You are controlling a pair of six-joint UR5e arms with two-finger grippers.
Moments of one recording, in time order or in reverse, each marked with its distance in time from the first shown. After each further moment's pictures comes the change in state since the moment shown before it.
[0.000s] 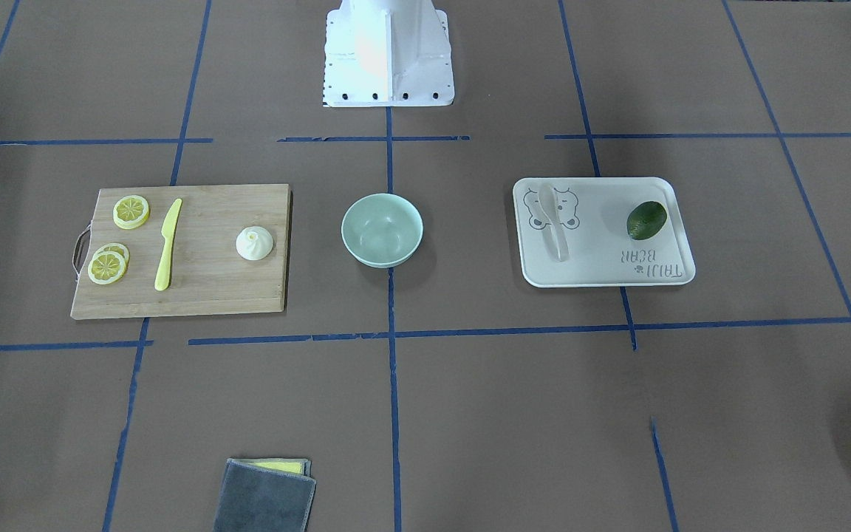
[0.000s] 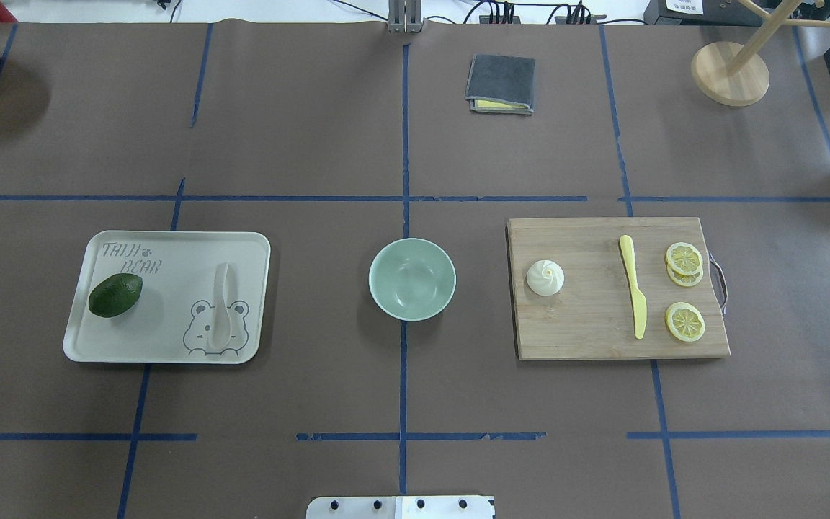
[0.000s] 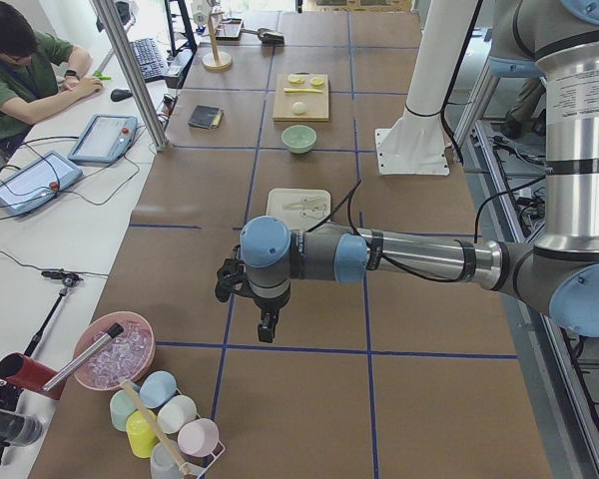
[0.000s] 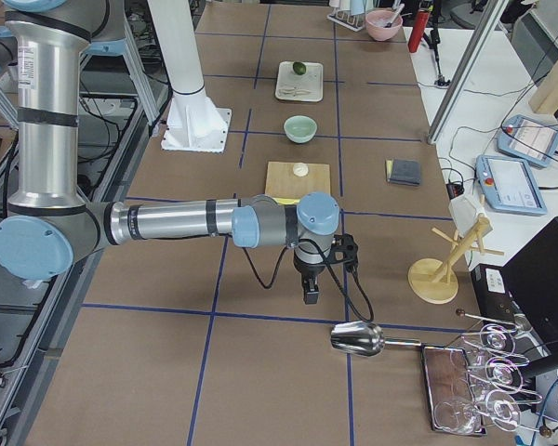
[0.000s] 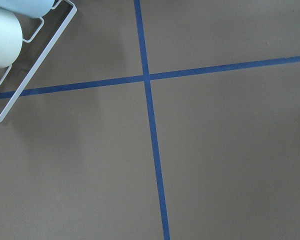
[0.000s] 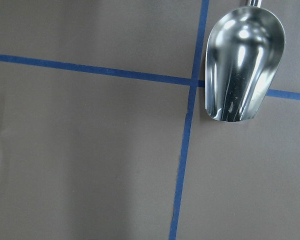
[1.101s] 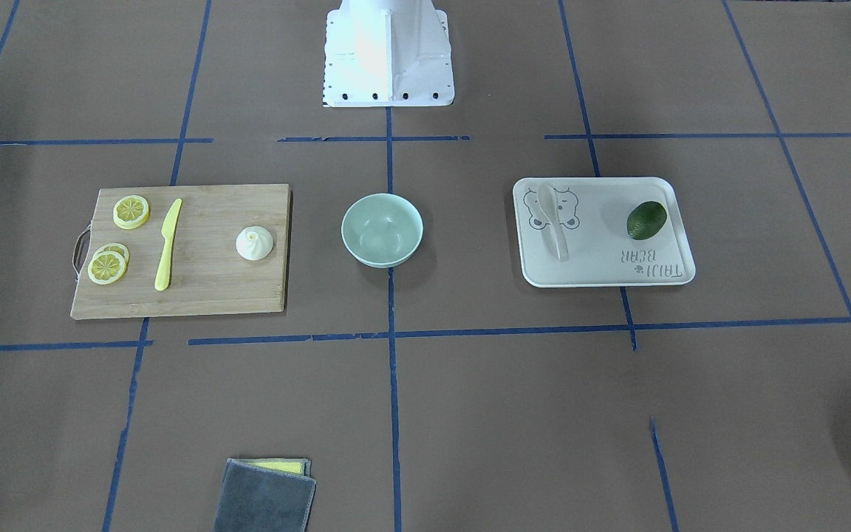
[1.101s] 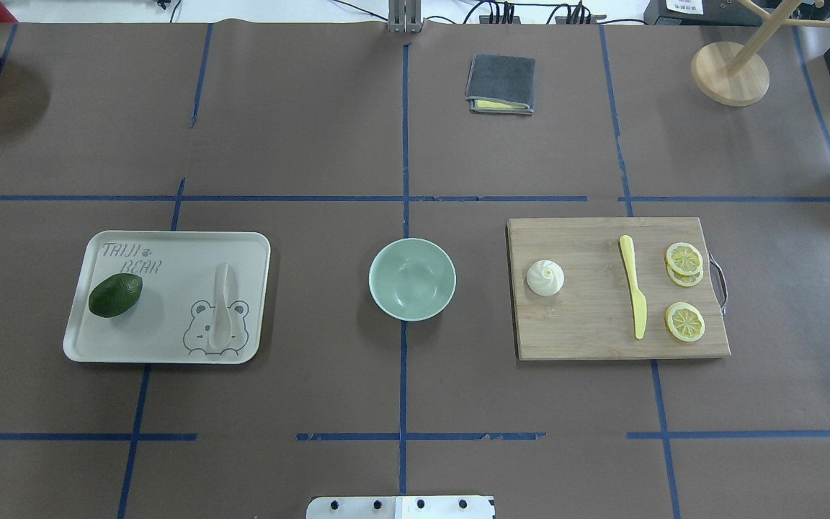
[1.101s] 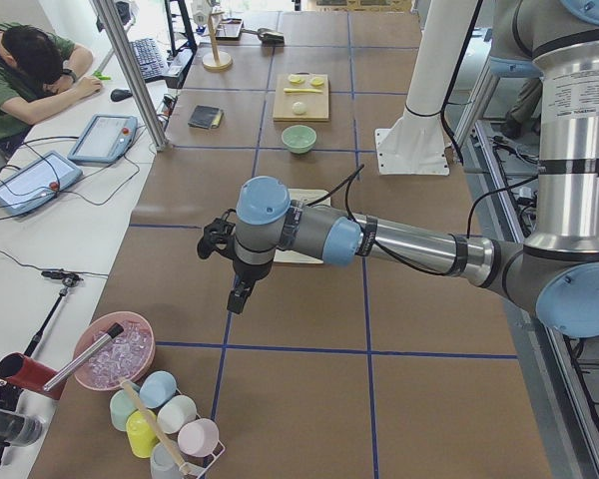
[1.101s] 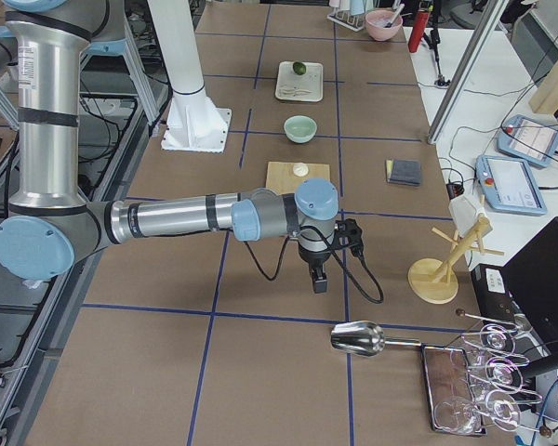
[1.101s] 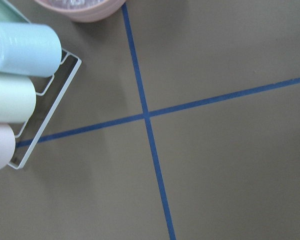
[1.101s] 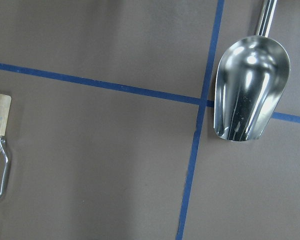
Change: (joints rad) left arm 0.005 -0.051 -0.045 -0.277 0.068 -0.009; right arm 0.000 0.006 0.037 0.106 -0.005 0.006
